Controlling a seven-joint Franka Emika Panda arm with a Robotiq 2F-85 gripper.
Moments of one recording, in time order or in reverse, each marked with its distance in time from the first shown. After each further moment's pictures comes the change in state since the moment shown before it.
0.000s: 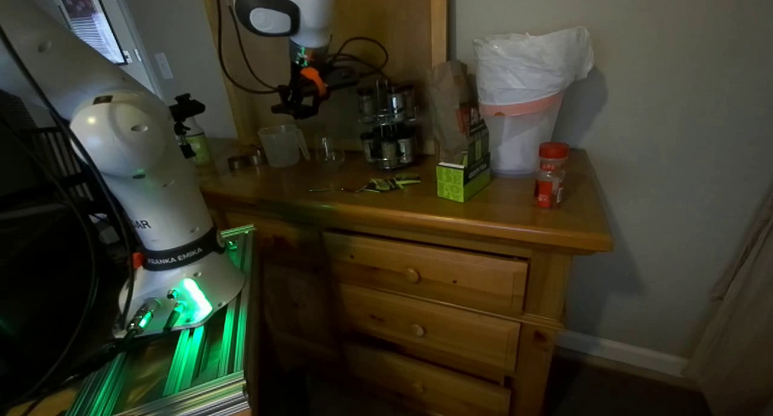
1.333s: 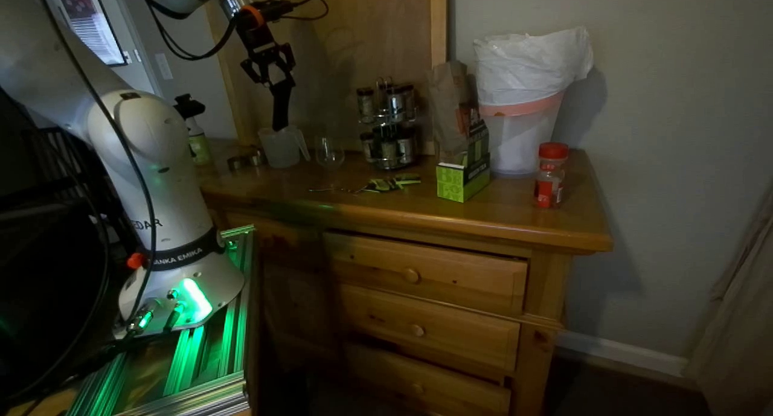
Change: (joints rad) arm 0.294 0.022 0.234 0.272 -0.904 -0.024 0.936
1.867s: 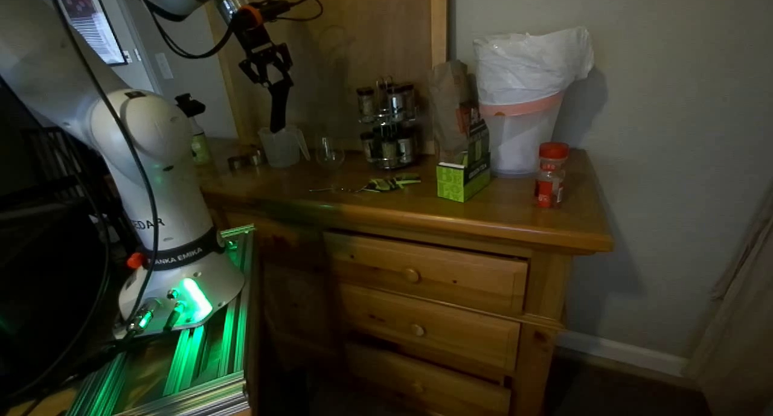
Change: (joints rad) arm 0.062 0.037 -0.014 0.016 -0.075 0.004 0.002
